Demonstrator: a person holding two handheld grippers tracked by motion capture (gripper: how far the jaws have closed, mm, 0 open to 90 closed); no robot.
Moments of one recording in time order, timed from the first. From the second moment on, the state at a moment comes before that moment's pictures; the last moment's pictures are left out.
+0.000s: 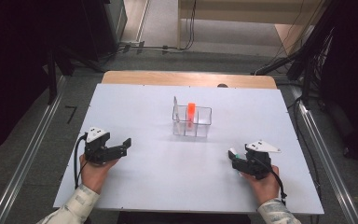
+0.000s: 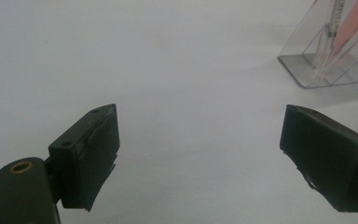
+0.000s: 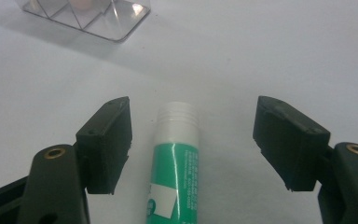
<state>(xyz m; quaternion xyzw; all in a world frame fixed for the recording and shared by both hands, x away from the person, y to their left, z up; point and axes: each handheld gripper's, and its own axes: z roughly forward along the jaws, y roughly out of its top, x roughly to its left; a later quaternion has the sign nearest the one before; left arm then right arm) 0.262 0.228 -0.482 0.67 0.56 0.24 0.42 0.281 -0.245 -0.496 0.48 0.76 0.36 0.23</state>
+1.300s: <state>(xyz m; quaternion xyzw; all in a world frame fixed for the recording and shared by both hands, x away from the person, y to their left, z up) 0.262 0.227 -0.482 0.67 0.56 0.24 0.42 0.286 -0.234 -0.515 0.48 0.78 0.33 0.23</state>
